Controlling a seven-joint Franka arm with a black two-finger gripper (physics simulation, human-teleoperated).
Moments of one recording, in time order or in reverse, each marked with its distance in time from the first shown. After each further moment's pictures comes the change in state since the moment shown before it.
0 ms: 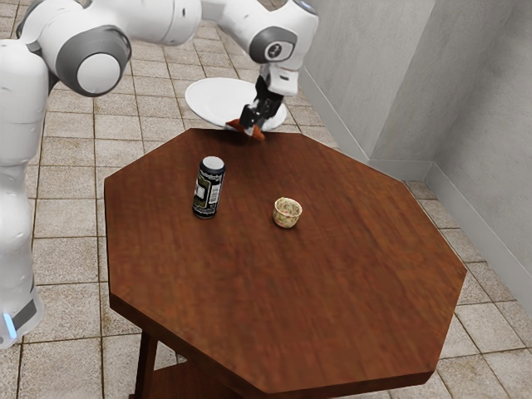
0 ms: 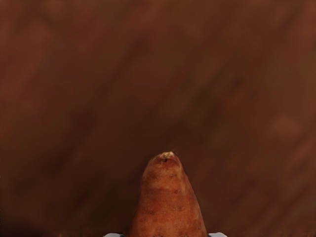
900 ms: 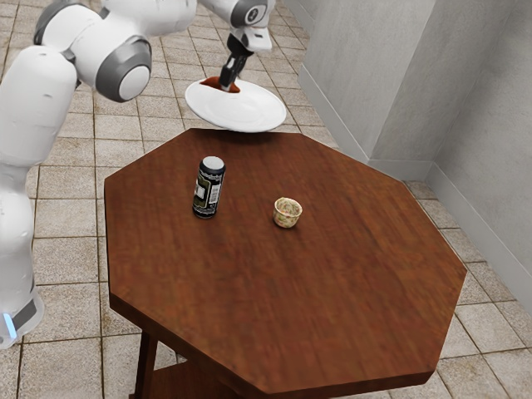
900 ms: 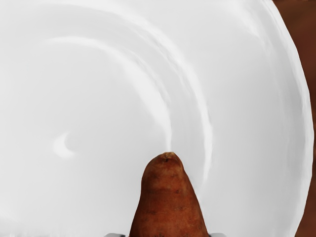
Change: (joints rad) arm 0.061 0.184 0.268 0.255 -0.102 0.002 -0.001
